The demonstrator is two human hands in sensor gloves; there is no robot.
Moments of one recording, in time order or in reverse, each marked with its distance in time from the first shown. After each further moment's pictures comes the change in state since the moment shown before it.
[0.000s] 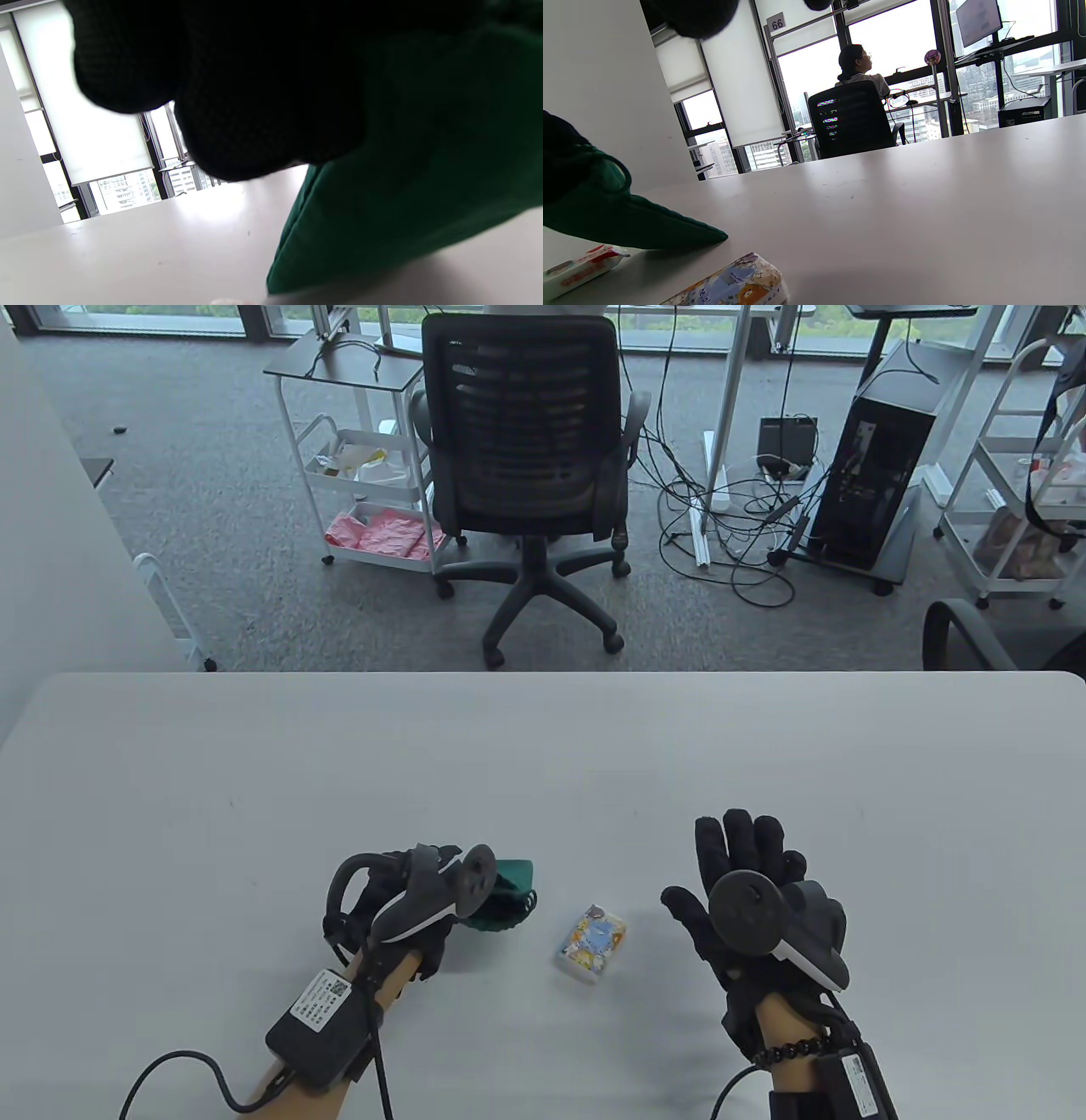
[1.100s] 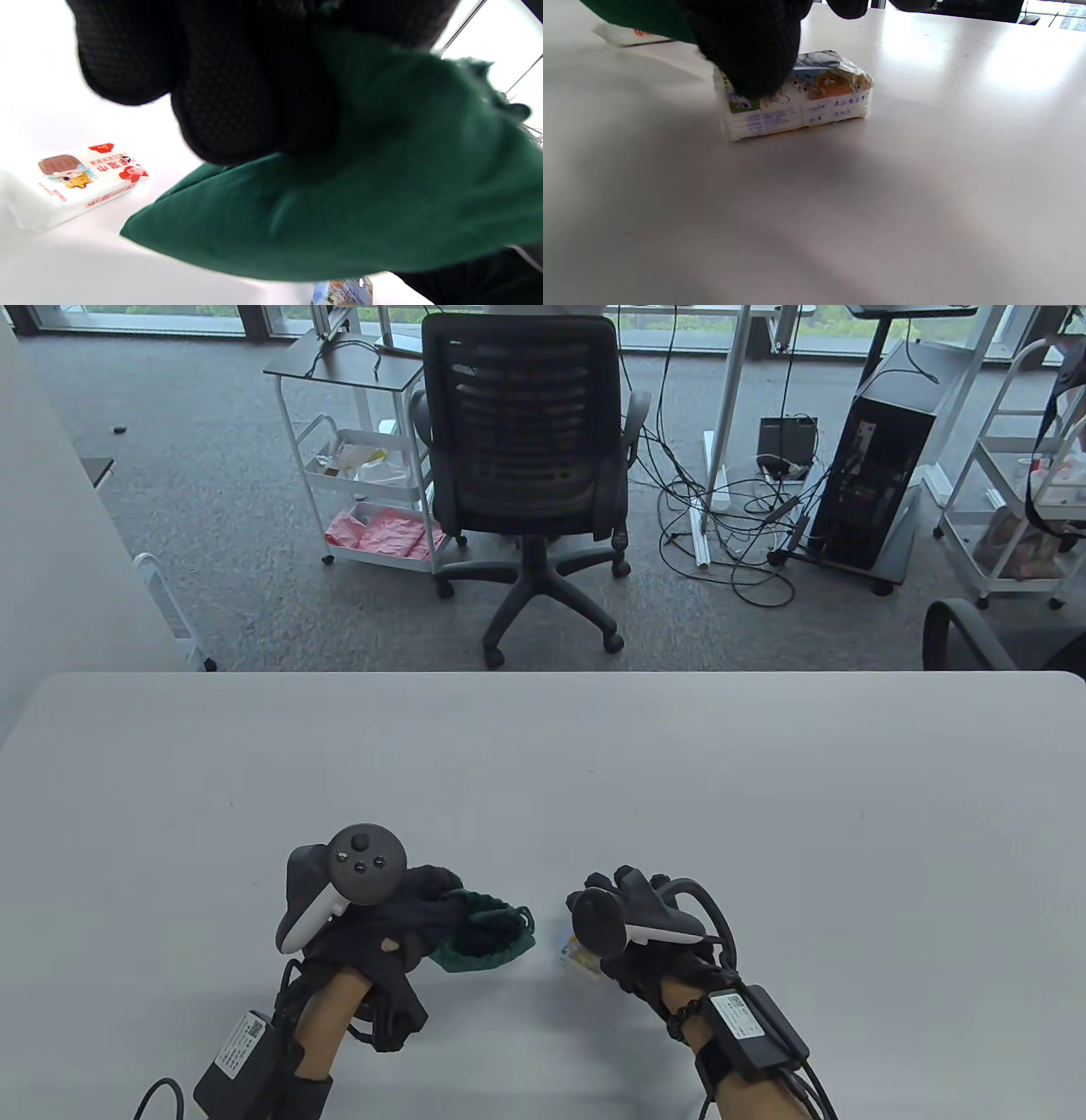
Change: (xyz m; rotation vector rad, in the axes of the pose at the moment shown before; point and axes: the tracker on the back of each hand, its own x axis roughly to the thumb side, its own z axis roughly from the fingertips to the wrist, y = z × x) left_hand -0.047 0.010 0.033 -0.292 -0.024 0.756; right_hand 0.070 0.111 -0.051 0.521 -0.319 0.369
